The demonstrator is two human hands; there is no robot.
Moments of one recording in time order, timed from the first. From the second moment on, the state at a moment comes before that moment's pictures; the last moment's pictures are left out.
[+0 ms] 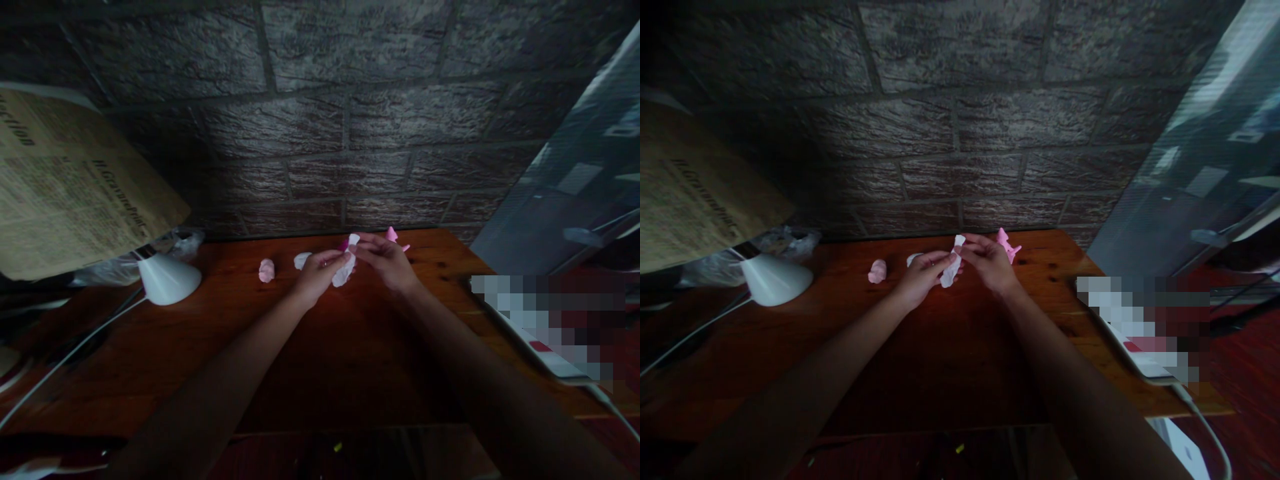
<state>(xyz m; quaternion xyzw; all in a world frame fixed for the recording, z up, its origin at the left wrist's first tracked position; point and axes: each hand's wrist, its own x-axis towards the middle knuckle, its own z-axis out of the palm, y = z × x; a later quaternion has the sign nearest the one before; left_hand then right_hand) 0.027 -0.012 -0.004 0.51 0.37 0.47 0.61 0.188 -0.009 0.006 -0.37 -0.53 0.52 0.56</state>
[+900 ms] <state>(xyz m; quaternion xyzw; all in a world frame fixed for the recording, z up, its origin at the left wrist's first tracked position) 0.025 -0.011 -0.007 0.55 0.39 0.49 0.55 0.186 -0.013 0.005 -0.40 -0.50 0.56 0.52</state>
